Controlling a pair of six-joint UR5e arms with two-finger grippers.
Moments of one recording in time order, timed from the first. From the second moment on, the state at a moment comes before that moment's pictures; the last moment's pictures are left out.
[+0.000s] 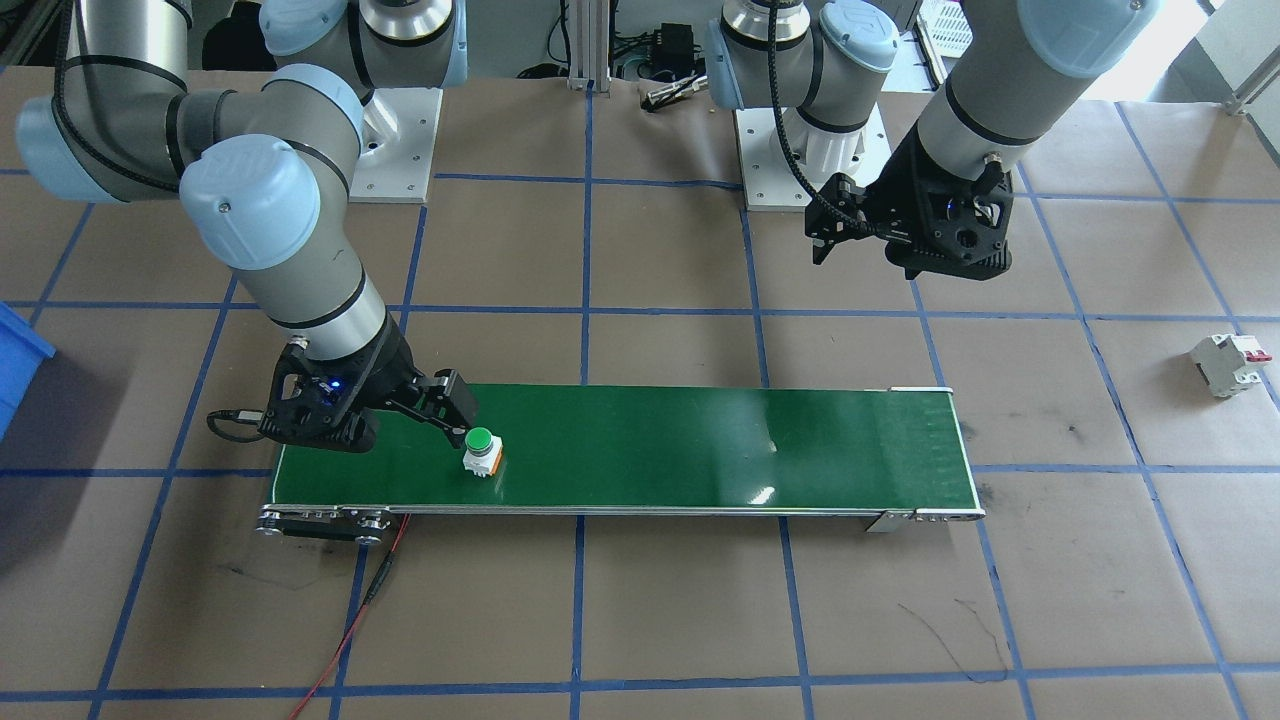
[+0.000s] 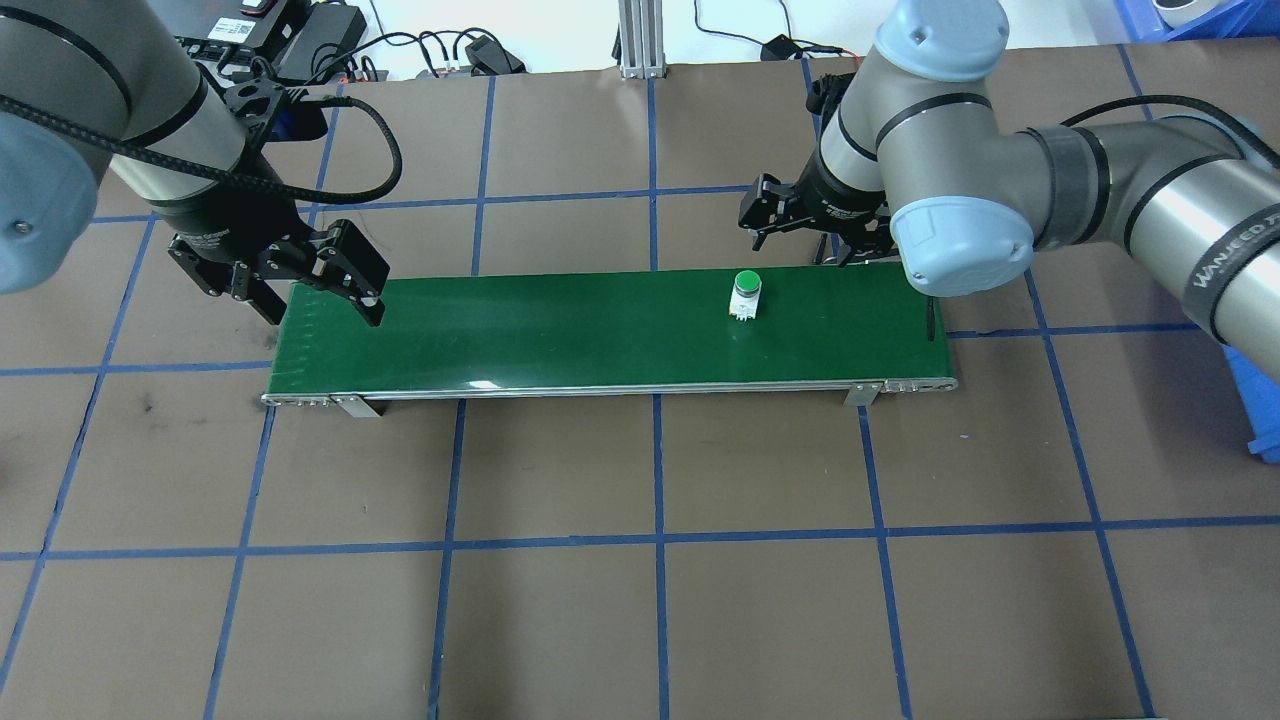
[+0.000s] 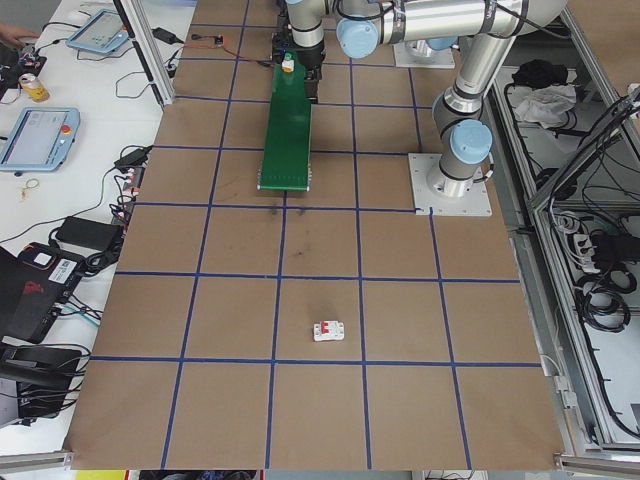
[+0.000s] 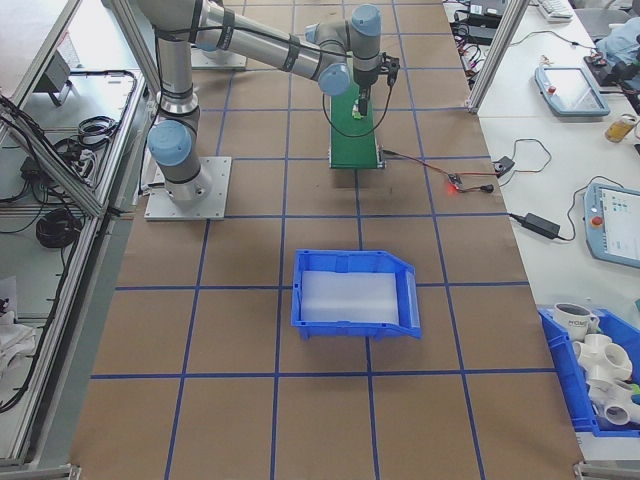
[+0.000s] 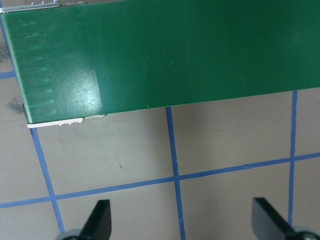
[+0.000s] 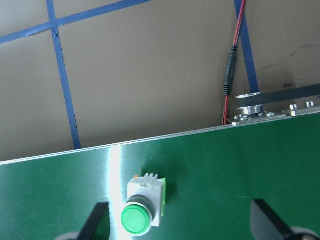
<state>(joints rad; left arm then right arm) -1.48 -1.54 -1.68 -1.62 1.51 0.21 1.65 -1.32 1.76 -2.14 -1.44 0.28</state>
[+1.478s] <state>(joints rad) -1.48 -1.55 -1.69 -1.57 1.51 0.22 1.44 -1.25 1.62 -1.90 -1.64 -0.29</state>
